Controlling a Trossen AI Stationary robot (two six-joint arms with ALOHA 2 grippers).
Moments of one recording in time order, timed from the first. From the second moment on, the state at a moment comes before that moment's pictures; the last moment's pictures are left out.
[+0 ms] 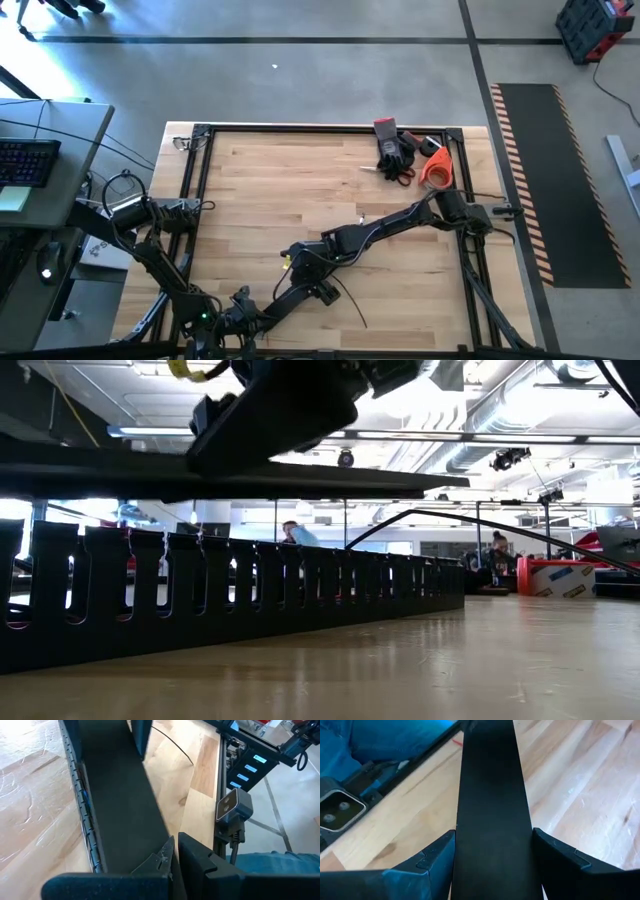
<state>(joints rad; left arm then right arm) -1.06 1.86 0.99 0.00 -0.95 -1.20 0.27 2.22 1.74 -0.40 -0.35 -0.31</state>
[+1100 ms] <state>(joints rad) -1.06 1.86 0.99 -0.02 -0.95 -1.23 0.26 2.24 1.81 -0.55 -0.35 -0.35</state>
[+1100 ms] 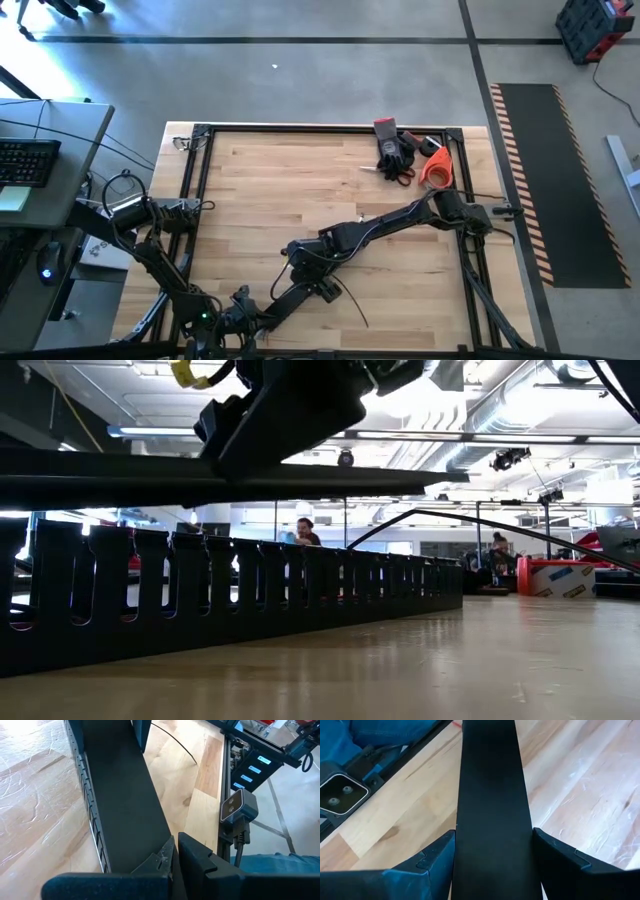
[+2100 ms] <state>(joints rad) -1.05 1.85 0.99 0.01 -0.87 -1.24 0.26 2.24 1.86 -0.57 -0.35 -0.34</state>
